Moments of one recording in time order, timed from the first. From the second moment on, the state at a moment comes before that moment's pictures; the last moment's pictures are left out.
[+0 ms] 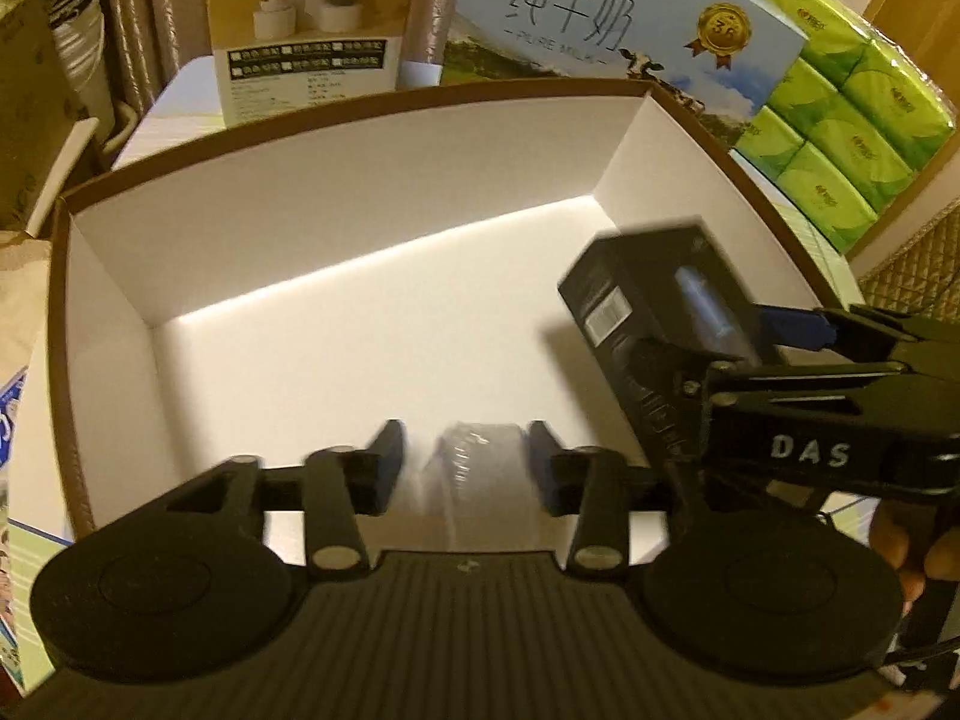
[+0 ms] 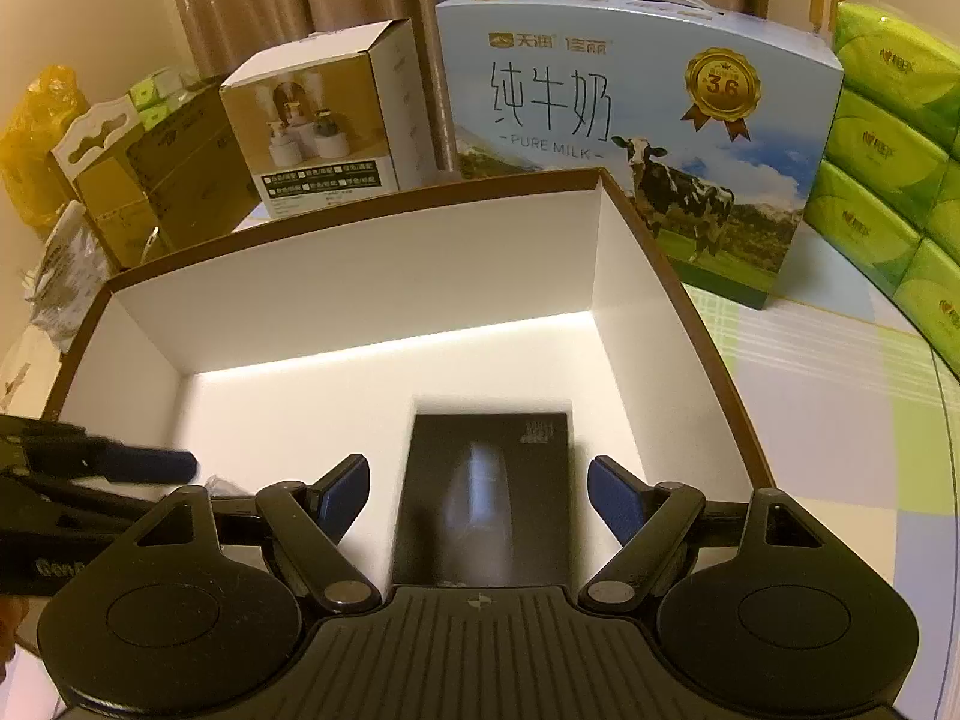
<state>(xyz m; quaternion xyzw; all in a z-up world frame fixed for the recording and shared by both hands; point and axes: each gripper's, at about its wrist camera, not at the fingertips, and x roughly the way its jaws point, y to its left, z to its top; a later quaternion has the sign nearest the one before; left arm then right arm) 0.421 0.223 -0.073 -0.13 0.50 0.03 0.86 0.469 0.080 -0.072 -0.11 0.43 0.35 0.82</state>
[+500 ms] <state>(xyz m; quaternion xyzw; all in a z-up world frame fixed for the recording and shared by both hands) 0.399 0.232 -0.049 -0.12 0.47 0.03 0.87 0.436 0.059 -0.047 -0.11 0.41 0.37 0.83</state>
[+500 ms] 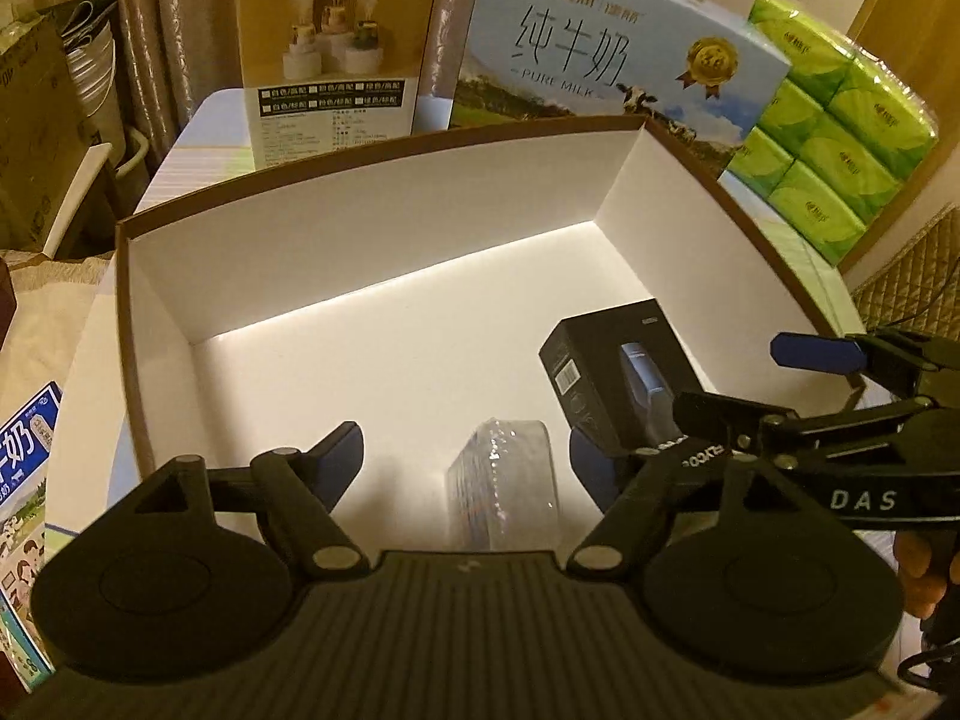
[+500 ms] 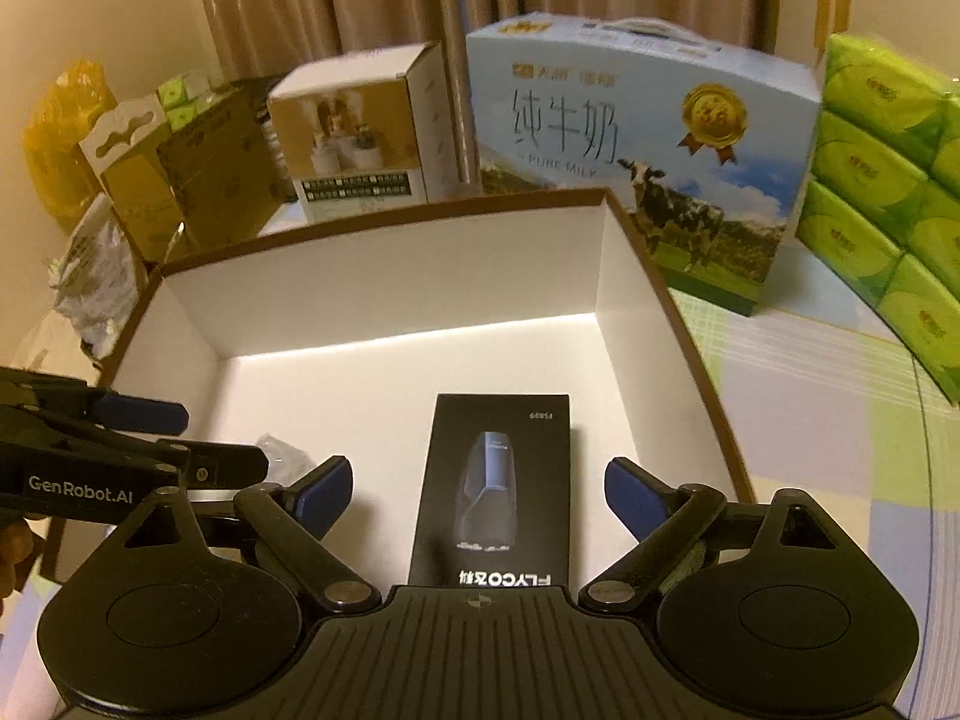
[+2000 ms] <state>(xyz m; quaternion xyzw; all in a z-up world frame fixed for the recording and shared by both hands) 0.204 0.138 0.008 -0.16 0.43 0.09 0.88 0.286 -0.087 0.002 -0.05 0.39 0.41 0.82</state>
